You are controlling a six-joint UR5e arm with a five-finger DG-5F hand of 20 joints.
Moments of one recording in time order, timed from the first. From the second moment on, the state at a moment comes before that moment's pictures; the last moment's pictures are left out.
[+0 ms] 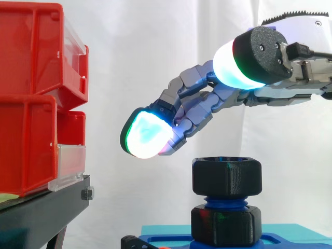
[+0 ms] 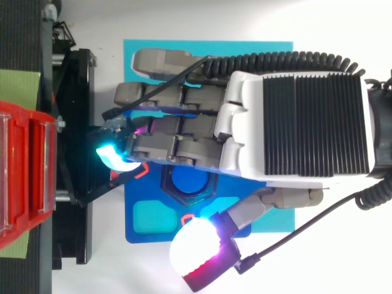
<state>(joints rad) 0.16 -2.19 -1.17 -2.93 -1.52 -1.37</state>
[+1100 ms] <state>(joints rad) 0.16 -2.19 -1.17 -3.00 -1.52 -1.37</state>
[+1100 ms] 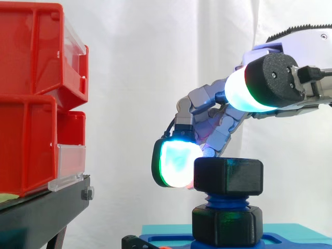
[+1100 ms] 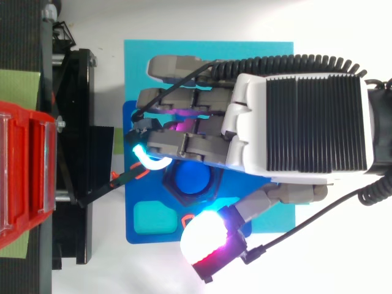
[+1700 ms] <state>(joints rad) 0.15 -2.19 -1.16 -3.02 -1.53 -1.37</state>
